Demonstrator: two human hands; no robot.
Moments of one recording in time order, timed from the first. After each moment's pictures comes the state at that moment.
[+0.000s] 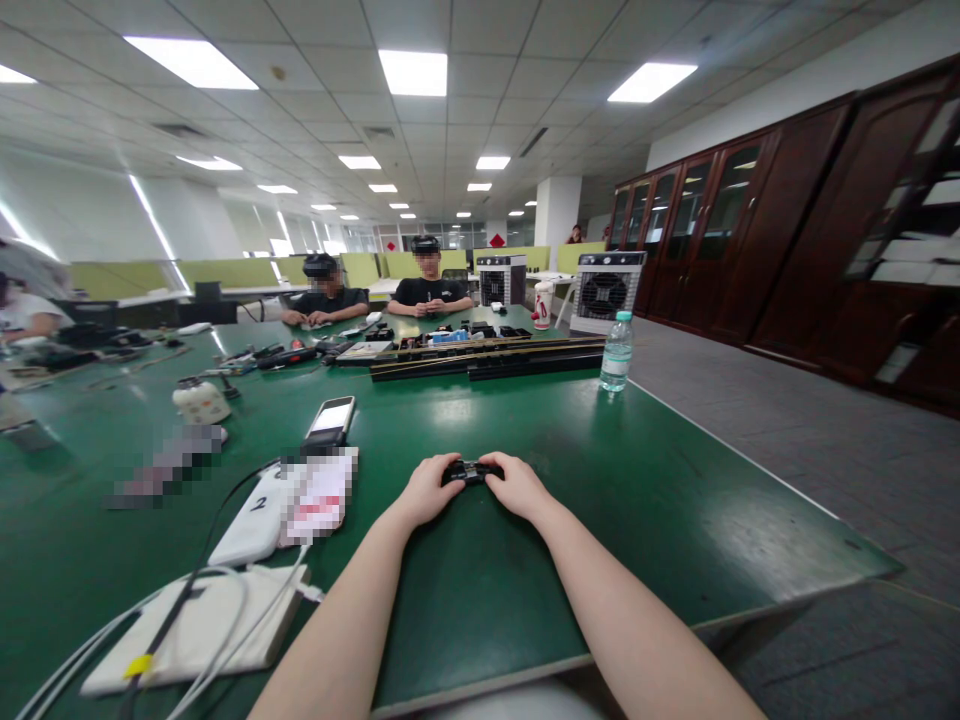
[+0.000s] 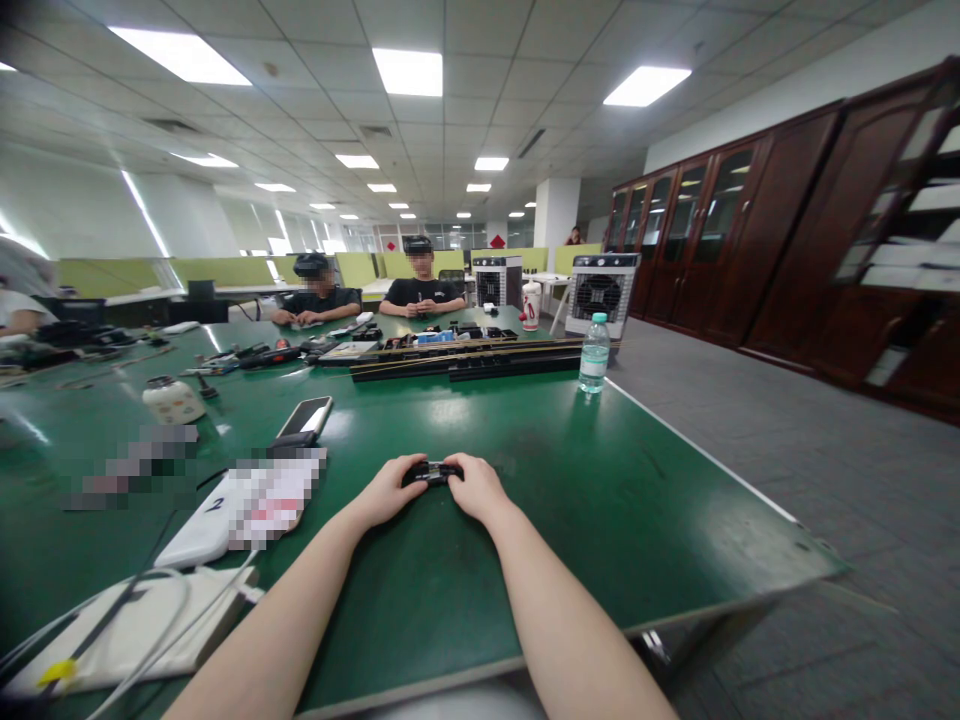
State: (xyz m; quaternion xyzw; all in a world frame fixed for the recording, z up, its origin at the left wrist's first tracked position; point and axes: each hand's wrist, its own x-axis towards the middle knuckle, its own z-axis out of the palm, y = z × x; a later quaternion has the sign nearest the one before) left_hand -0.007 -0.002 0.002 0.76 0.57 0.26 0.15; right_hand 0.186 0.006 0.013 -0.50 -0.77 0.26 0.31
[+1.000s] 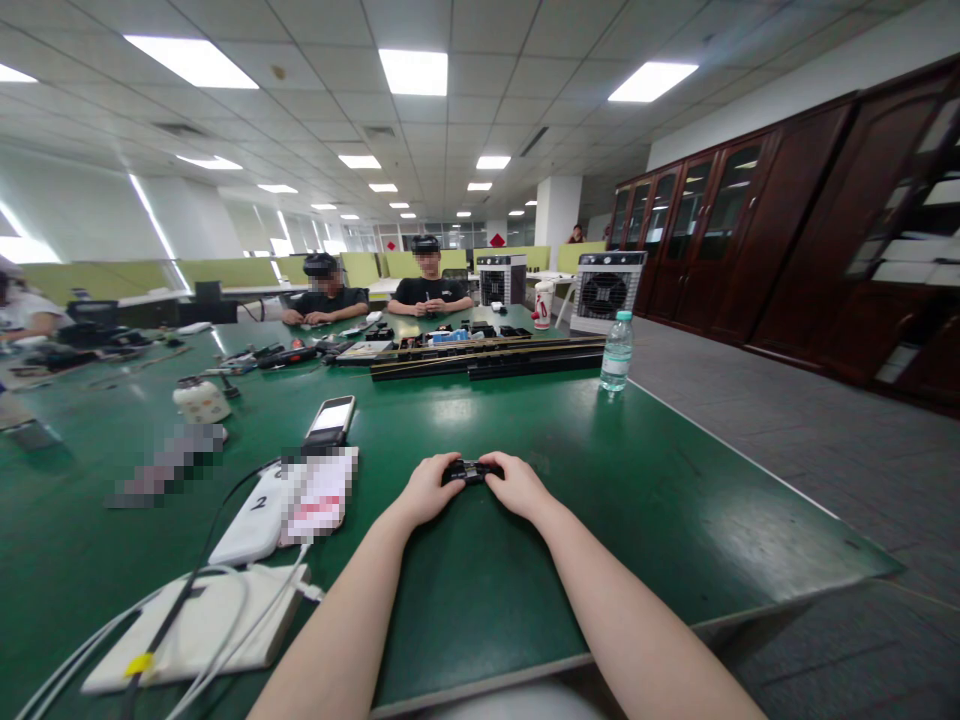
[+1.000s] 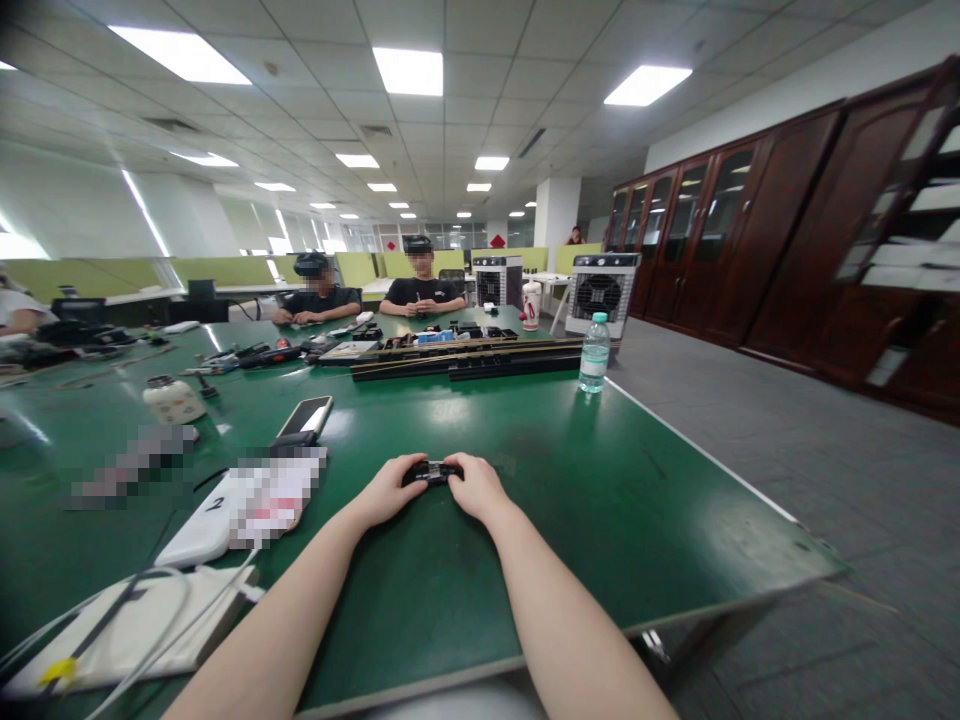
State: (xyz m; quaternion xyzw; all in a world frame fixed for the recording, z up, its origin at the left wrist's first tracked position) left_hand -0.007 -0.001 0.001 0.76 0.57 0.27 0.16; right_hand 0.186 0.007 0.011 -0.49 -0.77 0.27 0.31
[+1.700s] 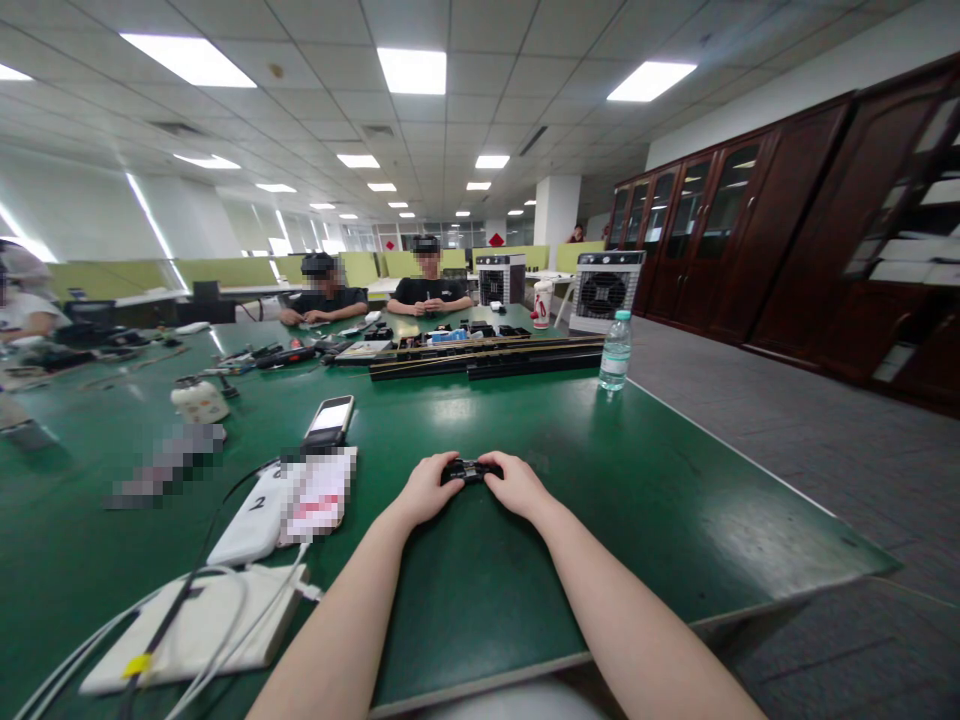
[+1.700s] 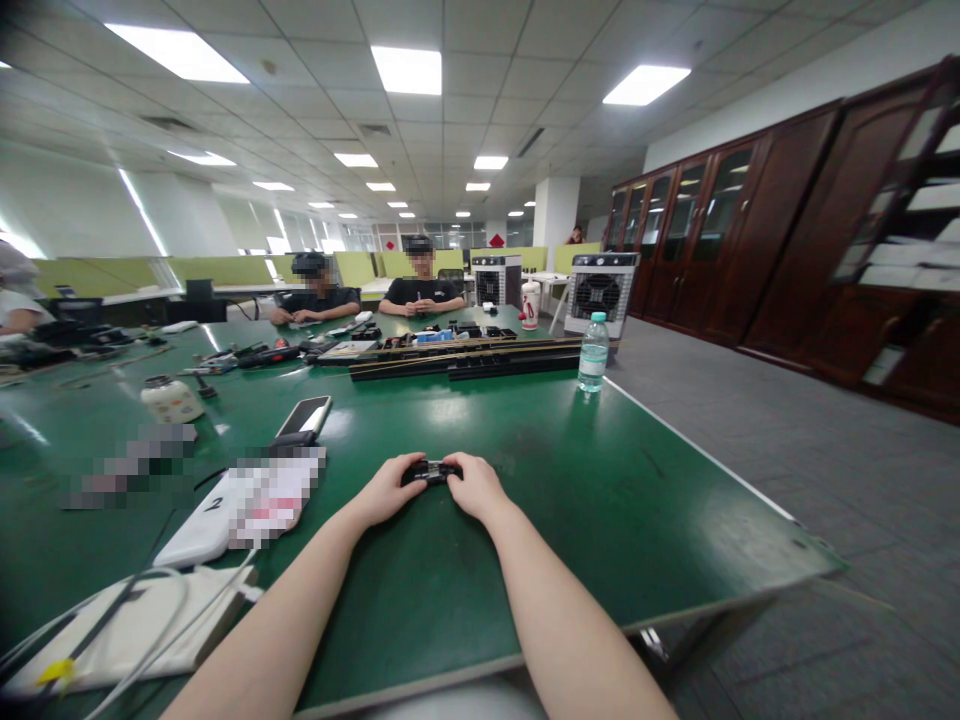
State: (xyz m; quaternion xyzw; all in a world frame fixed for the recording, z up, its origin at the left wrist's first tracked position) left_hand -0.006 -0.003 0.003 0.76 0.57 0.27 0.16; right_hand 0.186 0.007 0.011 -0.50 -0.77 0.27 0.30
